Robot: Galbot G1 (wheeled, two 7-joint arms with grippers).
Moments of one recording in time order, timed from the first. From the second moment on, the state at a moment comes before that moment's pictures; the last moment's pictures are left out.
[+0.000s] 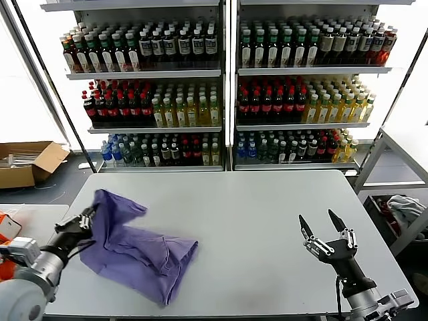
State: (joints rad) left arm 1.51 -0.93 -0.80 -2.17 -0.73 0.44 -0.06; right arm -1.67 1.14 0.72 2.22 0.61 0.04 -0.15
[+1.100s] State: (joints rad) left arm 1.56 -1.09 -0.31 -2.18 -0.48 0.30 -0.05; right arm -1.64 1.16 0.68 2.21 0.59 0.03 -0.15
